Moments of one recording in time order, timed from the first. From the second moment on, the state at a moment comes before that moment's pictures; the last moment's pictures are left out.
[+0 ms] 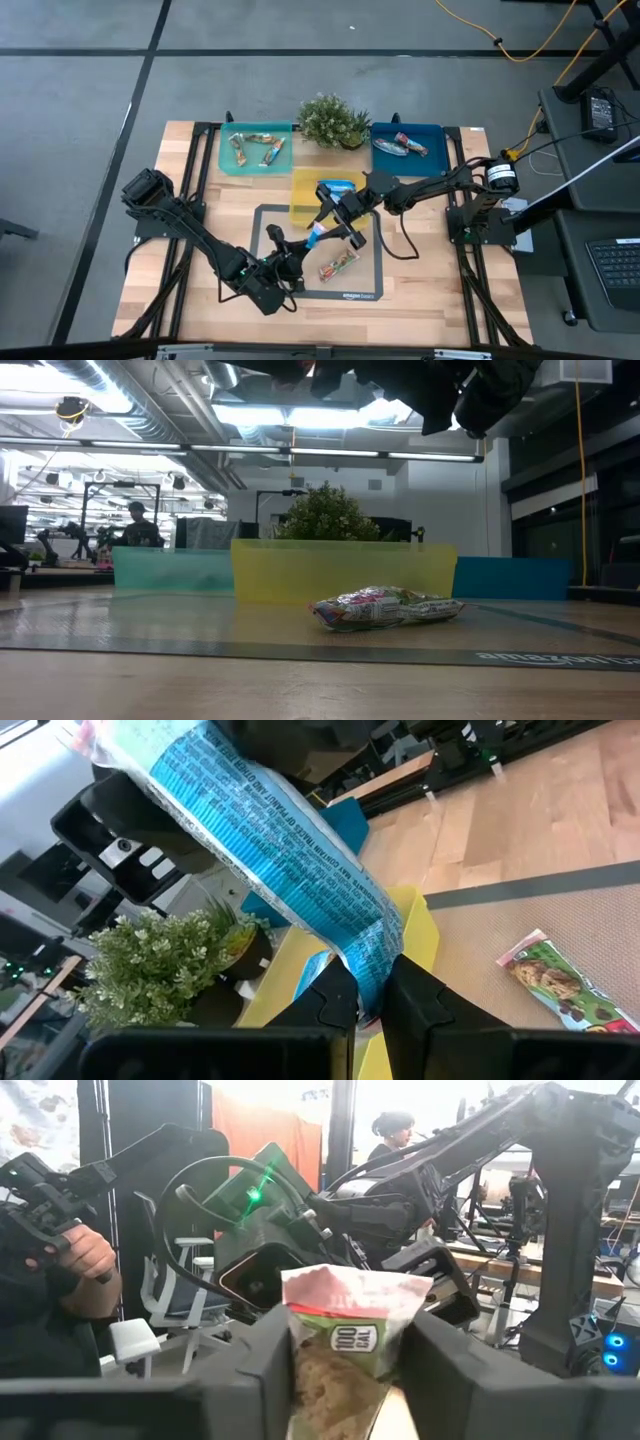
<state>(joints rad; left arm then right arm) -0.63 1.72 1.15 -0.17 -1.21 -0.09 0.01 1.76 0.94 1.04 -0.63 0.04</state>
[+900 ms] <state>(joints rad) -0.70 1.67 1.15 -0.18 -1.17 -0.09 0.00 1.76 0.93 1.03 -0.63 0.02</state>
